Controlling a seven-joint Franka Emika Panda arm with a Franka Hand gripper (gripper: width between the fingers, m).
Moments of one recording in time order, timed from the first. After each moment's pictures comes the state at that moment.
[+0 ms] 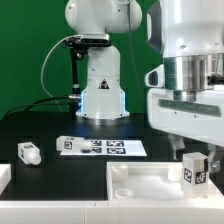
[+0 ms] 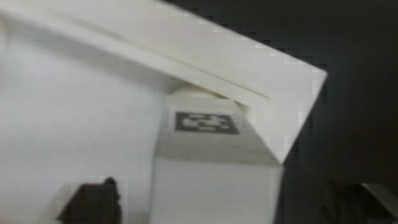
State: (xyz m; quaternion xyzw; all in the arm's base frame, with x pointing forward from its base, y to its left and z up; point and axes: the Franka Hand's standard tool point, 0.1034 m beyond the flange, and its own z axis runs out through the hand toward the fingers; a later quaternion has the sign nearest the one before) arm 0.644 0.107 0.079 -0.87 0.50 -0.01 0.06
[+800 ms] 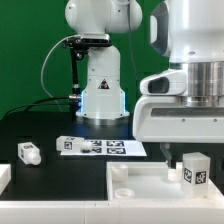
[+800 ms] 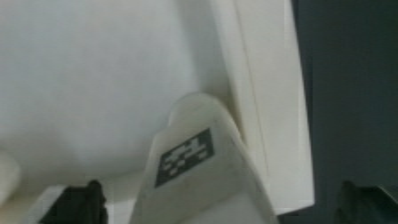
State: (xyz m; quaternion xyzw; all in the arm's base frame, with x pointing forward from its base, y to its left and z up) arm 0.640 0.114 0.072 -1.00 0.06 -0.02 0.03
